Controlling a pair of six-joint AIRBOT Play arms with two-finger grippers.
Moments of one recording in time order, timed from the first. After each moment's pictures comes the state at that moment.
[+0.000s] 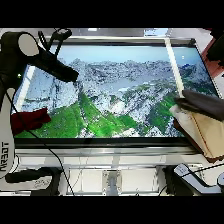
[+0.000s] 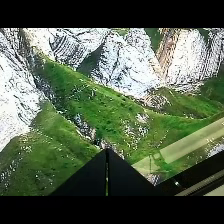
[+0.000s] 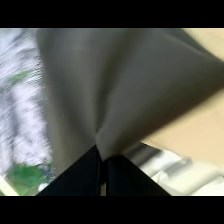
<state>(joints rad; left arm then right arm) -0.27 -1.40 1.79 1.42 -1.51 -1.37 -1.01 -1.06 1.52 -1.24 1.72 1.59</state>
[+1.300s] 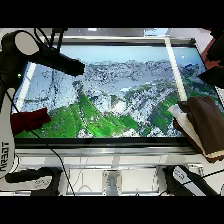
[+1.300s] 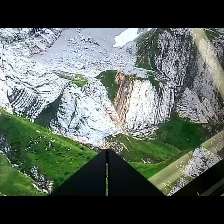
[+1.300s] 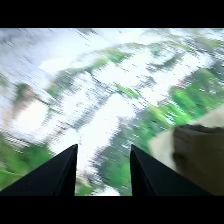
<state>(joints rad) -0.27 -1.40 1.79 1.24 -1.35 -1.39 -0.43 -1.04 1.46 -1.11 1.41 1.22</state>
